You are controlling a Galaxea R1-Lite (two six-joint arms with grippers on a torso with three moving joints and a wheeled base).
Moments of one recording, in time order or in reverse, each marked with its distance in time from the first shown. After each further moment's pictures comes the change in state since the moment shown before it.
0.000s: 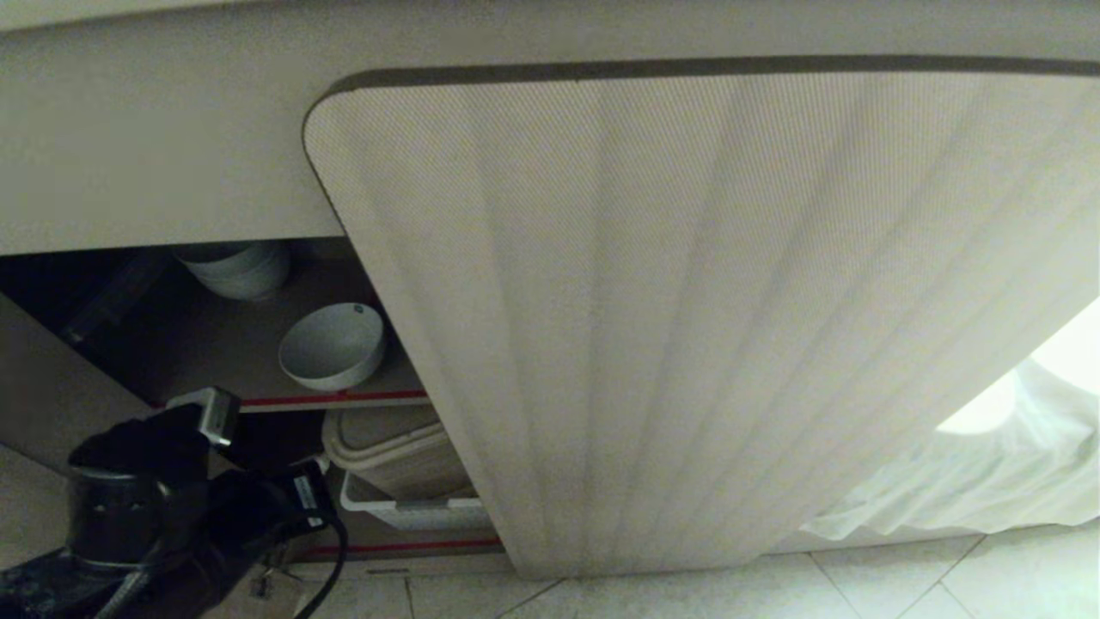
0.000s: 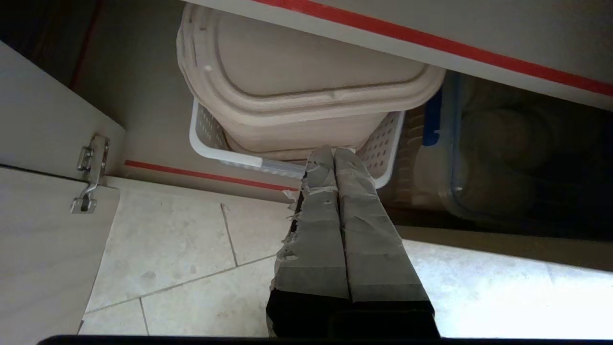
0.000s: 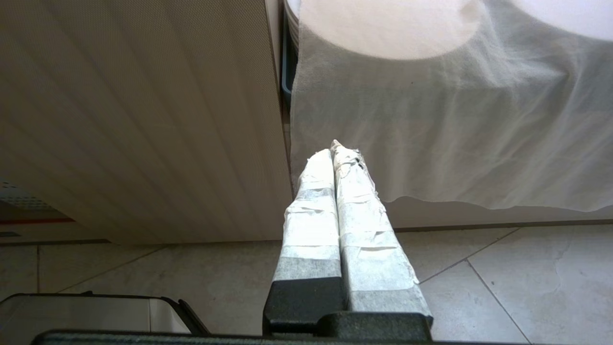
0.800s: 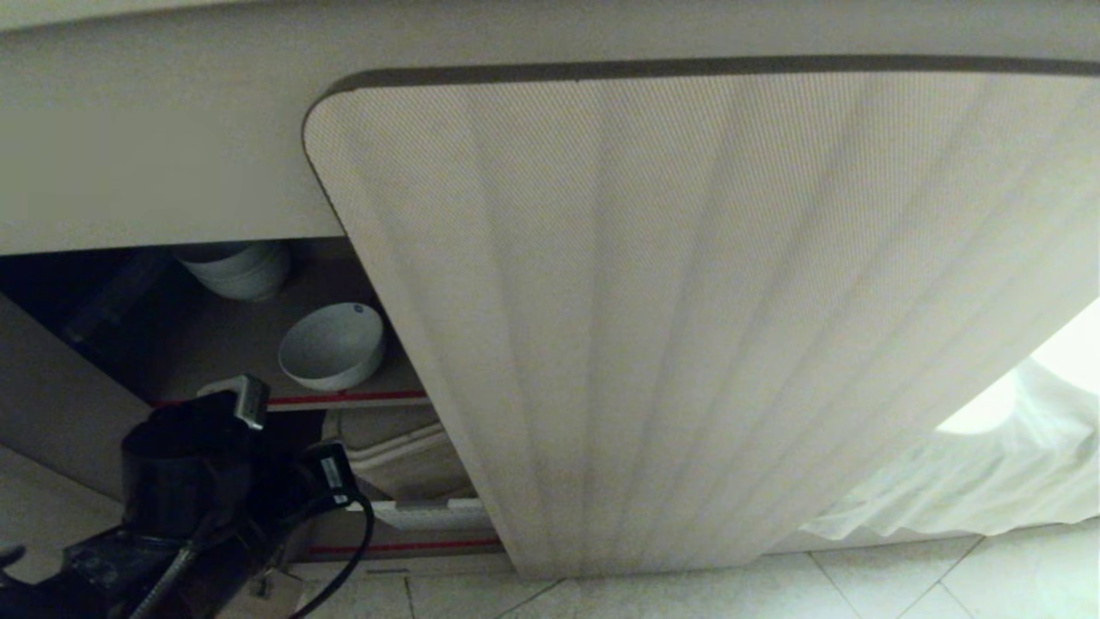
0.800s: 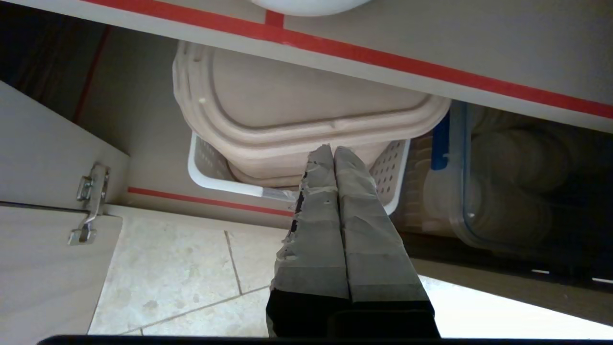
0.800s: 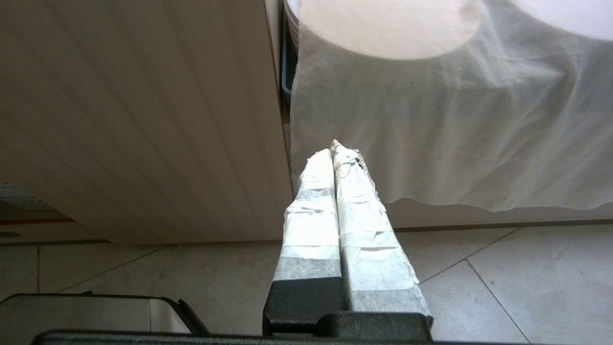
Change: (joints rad) left arm 0.009 0.138 -0.010 -0.172 0.026 0.045; right arm 0.000 0.000 0.000 0.000 0.000 0.000
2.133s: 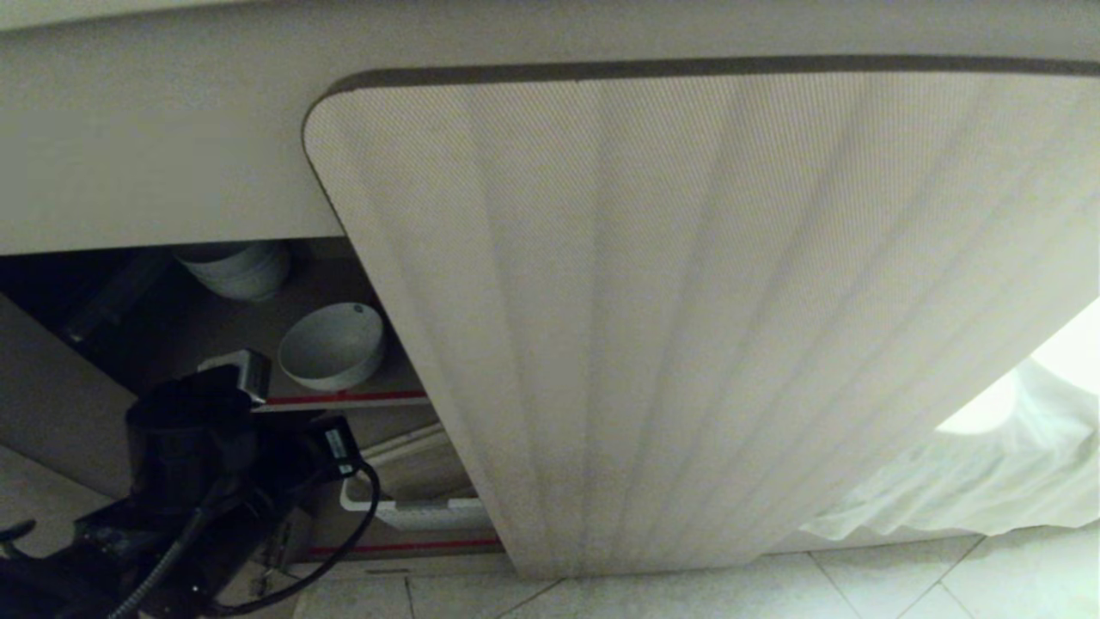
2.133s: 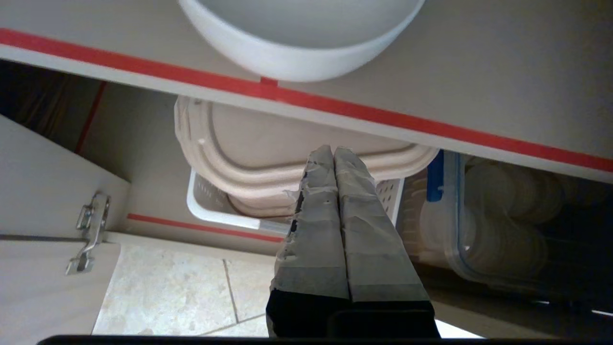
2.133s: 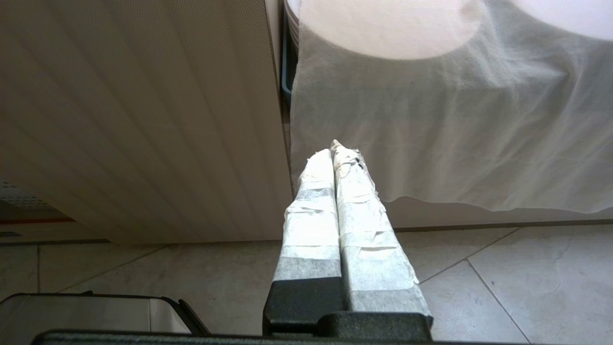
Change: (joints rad) left arm 0.017 0.011 -0.073 0.002 0.014 0.025; right arm 0.000 0.000 0.000 0.000 0.000 0.000
